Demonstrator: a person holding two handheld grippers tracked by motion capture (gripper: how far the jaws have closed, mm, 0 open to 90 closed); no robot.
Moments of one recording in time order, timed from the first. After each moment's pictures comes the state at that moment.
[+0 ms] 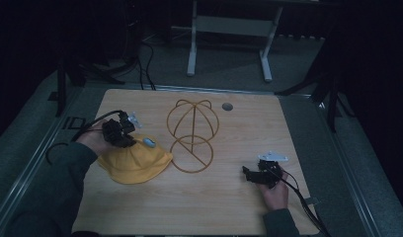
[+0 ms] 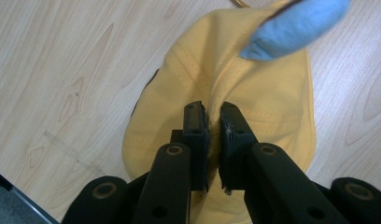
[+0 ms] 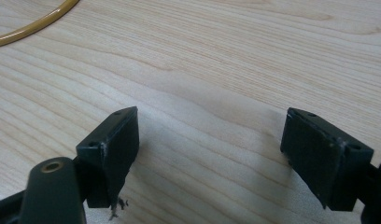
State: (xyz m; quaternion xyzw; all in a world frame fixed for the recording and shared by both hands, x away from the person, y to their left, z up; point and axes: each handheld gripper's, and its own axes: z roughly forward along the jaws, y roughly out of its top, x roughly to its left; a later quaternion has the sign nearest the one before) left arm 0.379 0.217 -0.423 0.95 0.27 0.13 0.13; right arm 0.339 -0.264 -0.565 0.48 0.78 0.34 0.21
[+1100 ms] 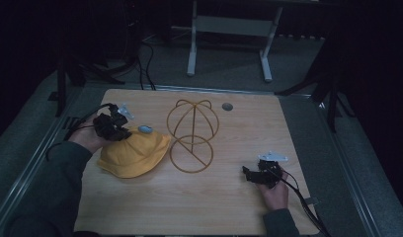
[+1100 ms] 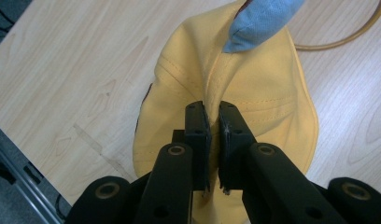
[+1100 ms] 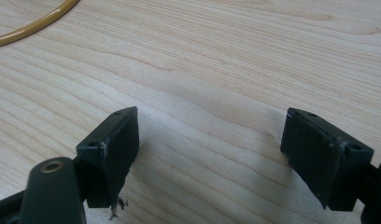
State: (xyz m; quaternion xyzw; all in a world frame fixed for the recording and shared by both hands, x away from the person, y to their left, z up) left arm 0.376 0.233 -0.401 0.92 0.31 0.16 0.17; right arm 0.339 -0.264 -0.565 0.48 0.78 0.34 0.21
